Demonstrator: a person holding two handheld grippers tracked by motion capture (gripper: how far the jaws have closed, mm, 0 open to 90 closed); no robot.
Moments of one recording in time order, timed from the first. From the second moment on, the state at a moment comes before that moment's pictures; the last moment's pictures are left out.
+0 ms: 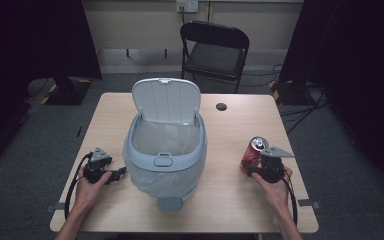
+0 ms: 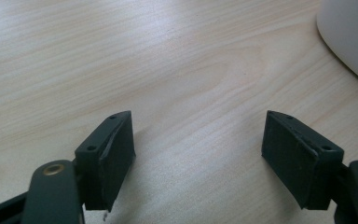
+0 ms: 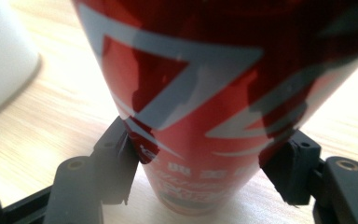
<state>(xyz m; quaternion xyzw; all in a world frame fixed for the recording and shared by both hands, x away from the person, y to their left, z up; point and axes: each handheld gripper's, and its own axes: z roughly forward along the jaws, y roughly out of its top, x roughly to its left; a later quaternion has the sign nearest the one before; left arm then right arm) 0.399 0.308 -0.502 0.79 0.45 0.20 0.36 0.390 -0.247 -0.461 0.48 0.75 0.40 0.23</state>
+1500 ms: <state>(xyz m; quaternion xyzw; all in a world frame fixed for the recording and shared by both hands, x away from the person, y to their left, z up) 0.398 0.308 -0.502 0.79 0.45 0.20 0.36 0.357 -0.211 -0.312 0.34 0.74 0.56 0.17</state>
